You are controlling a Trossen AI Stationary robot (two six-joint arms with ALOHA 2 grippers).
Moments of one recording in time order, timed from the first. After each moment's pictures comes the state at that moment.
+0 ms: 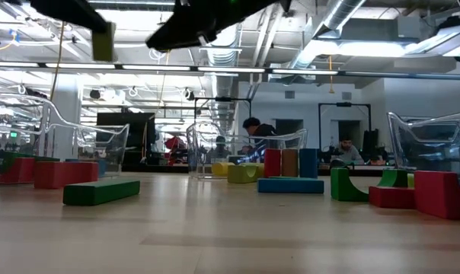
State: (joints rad) left arm -0.59 0.80 0.82 -0.74 -0.94 -0.12; right arm 0.07 1.95 1.56 -0.03 0.15 -0.33
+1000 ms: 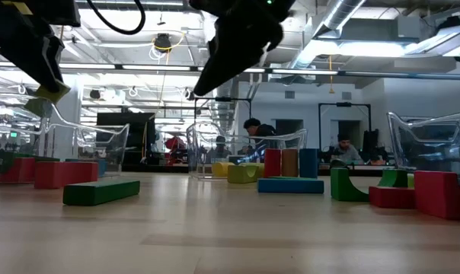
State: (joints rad) left arm -0.44 0.85 0.82 -1.25 -0.58 -0.68; right arm 0.17 1.94 1.56 -0.50 0.17 -0.20
